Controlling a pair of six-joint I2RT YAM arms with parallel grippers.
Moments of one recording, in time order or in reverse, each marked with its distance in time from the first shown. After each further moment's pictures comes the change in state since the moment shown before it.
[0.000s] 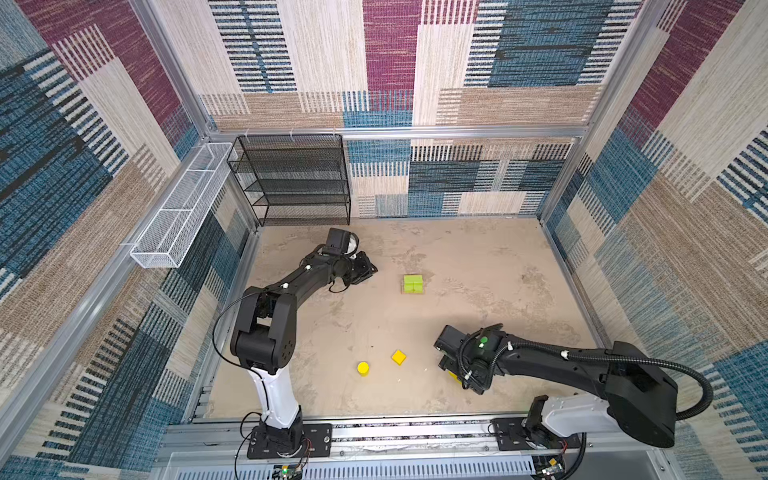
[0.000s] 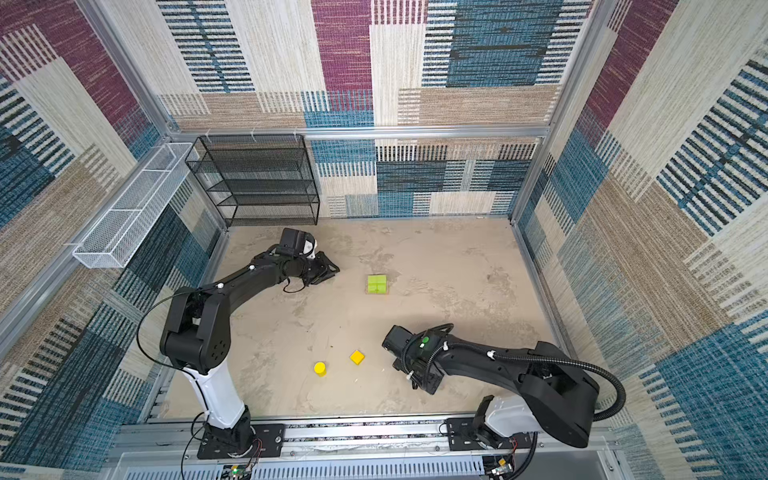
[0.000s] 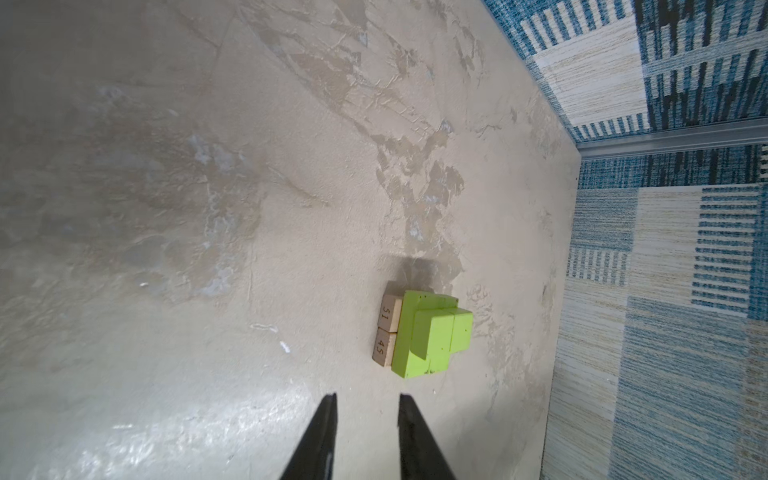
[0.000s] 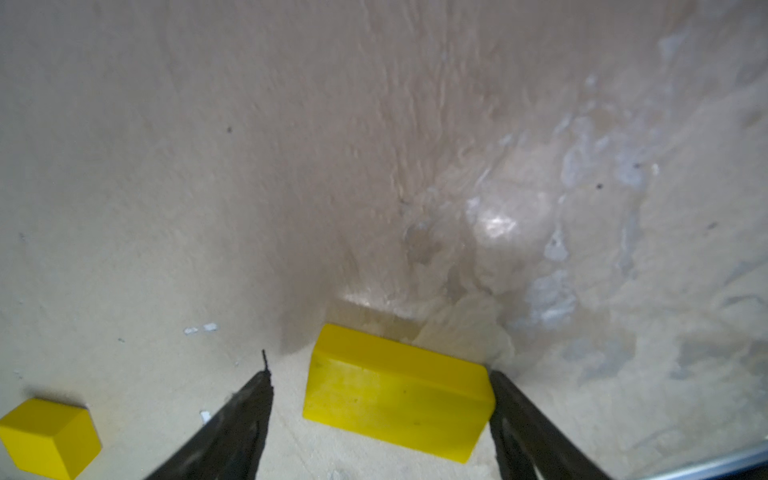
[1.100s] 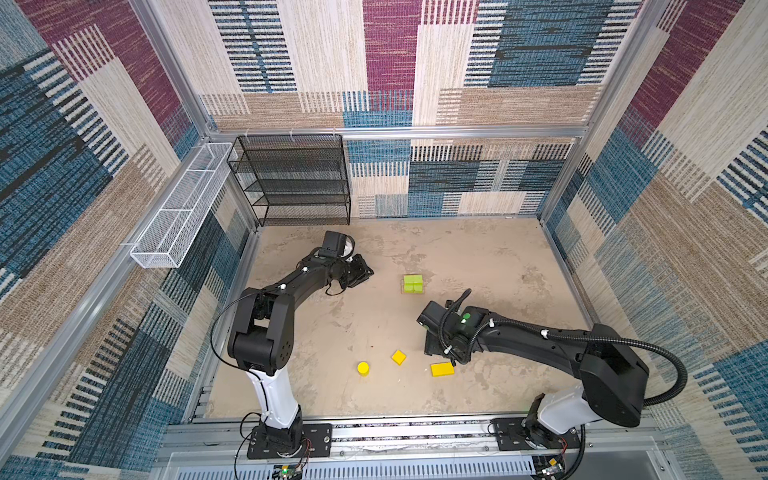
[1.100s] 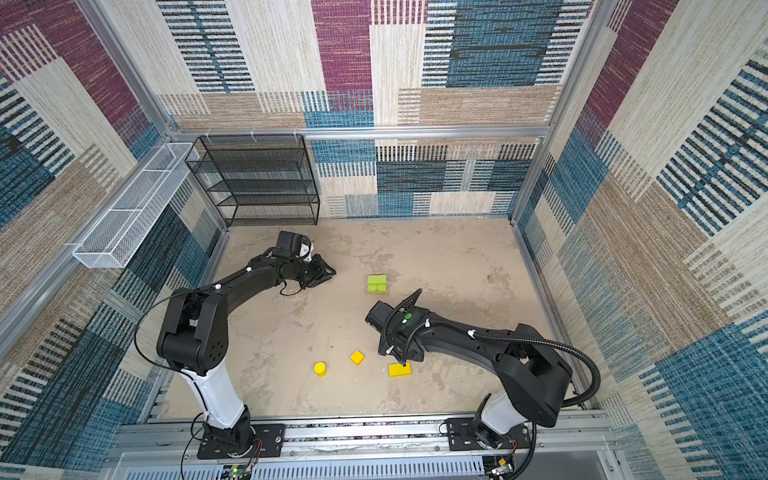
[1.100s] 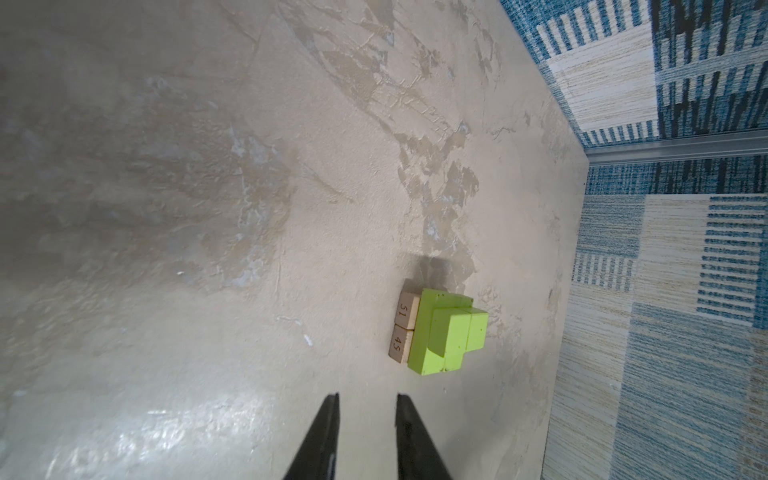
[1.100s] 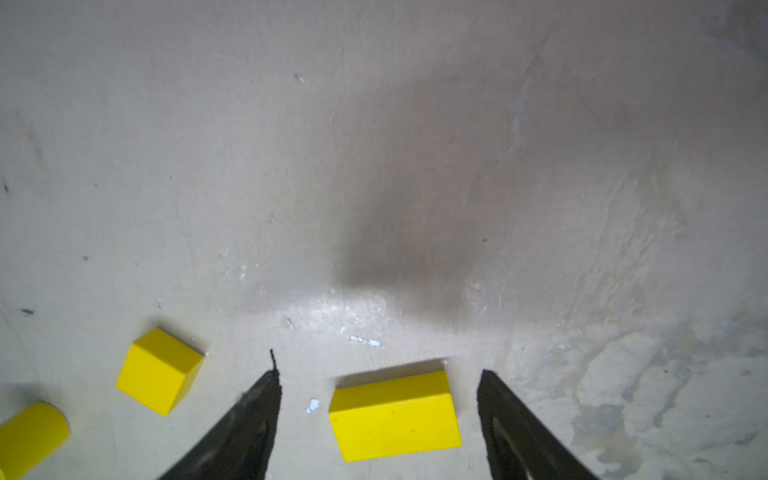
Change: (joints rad) left arm 0.021 -0.016 -0.043 0.016 0.003 -0.003; right arm -0.031 0.138 0.242 -0.034 0.056 -0.511
